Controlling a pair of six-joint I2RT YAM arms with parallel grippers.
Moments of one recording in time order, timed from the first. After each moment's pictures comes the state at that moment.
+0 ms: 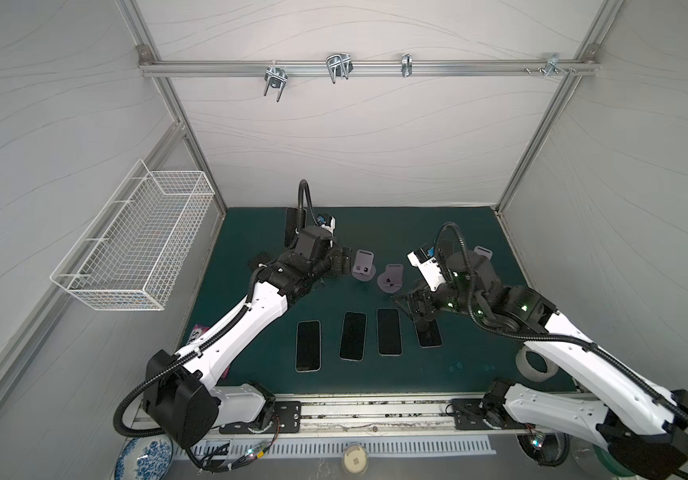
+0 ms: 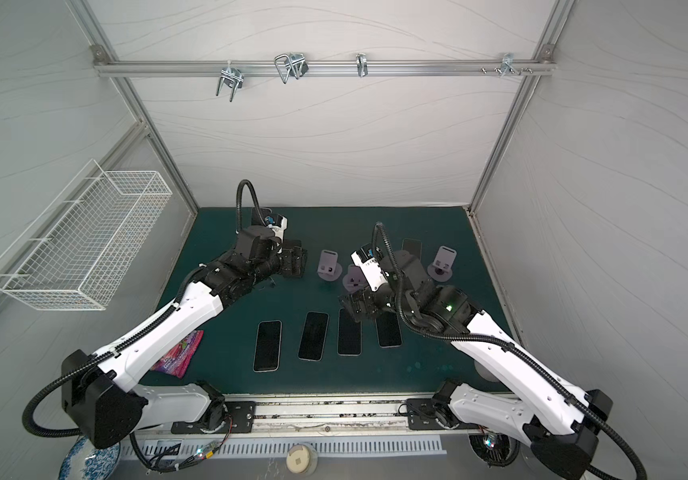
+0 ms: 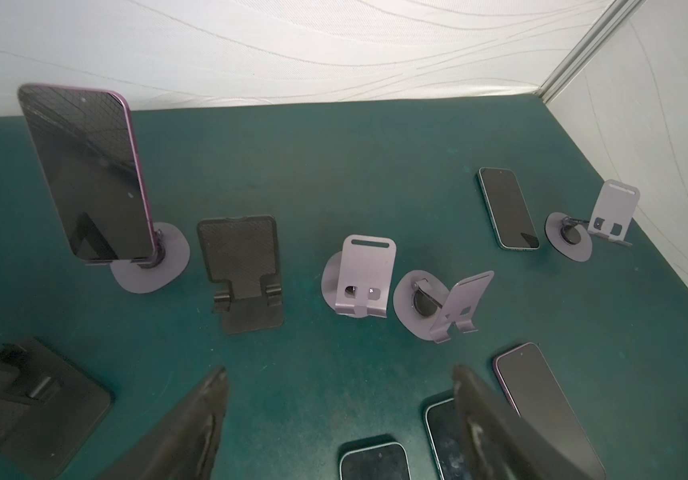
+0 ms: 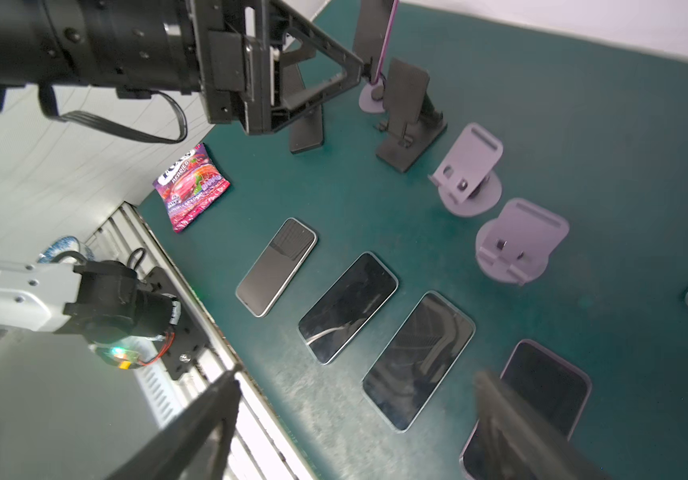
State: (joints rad) left arm -0.53 1.28 1.14 -0.45 -0.14 -0.30; right arm 0.85 1.01 1.15 -0.74 -0.13 0.20
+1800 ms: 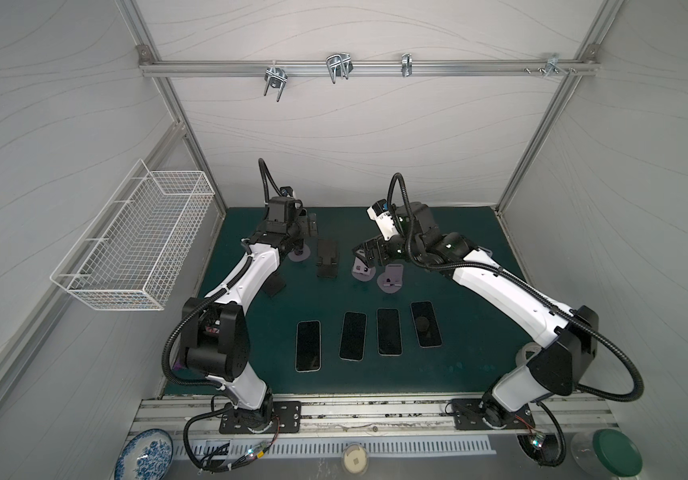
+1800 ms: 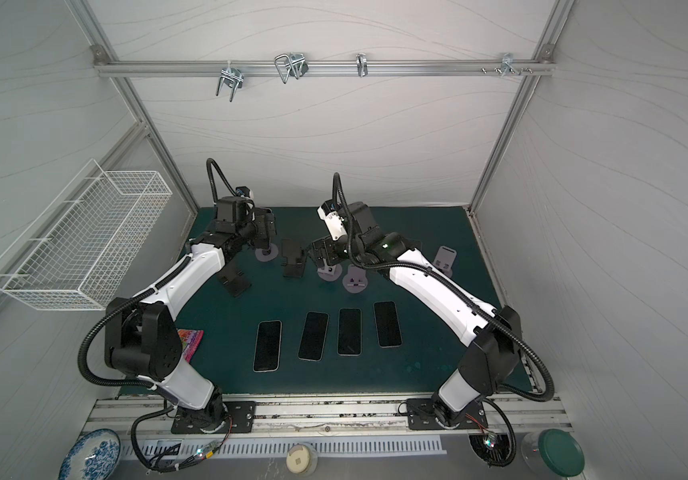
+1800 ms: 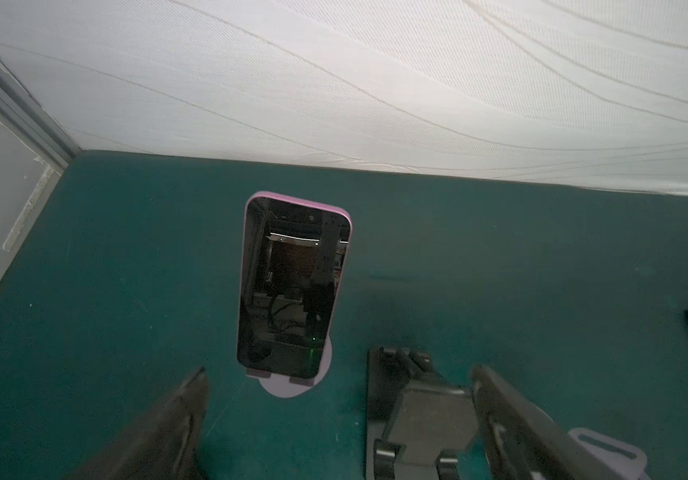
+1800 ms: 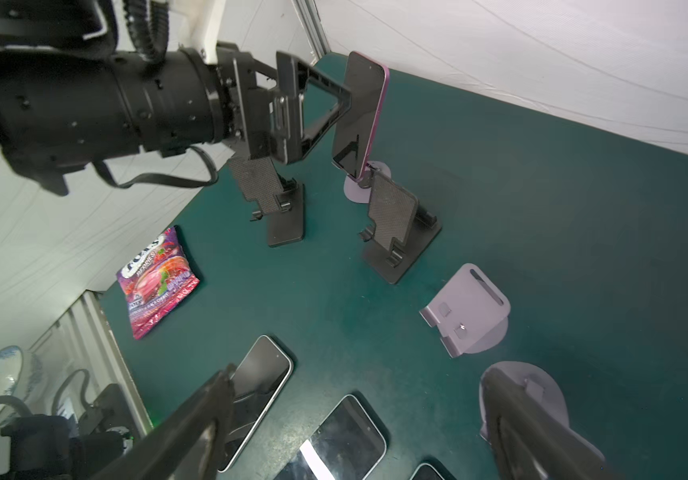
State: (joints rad) left arm -0.14 1.65 1.35 -0.27 -0.09 -0.18; right arm 0.75 1.58 1.53 -0.55 -0.22 0.20
